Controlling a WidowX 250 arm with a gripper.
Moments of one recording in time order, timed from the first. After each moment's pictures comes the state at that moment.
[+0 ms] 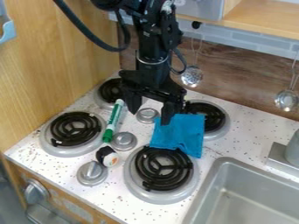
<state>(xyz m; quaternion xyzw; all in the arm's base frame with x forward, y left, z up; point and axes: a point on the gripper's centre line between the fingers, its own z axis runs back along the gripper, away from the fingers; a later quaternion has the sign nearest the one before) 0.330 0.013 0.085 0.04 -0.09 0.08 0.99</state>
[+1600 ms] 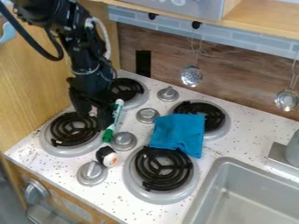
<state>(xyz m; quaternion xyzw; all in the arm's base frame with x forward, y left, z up) 0.305 0.110 0.044 0.04 -0.07 -0.03 1.00</state>
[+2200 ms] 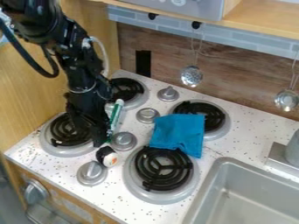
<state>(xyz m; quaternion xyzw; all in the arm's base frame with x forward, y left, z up) 0.288 0.106 0.026 0.04 -0.06 -0.07 1.00</state>
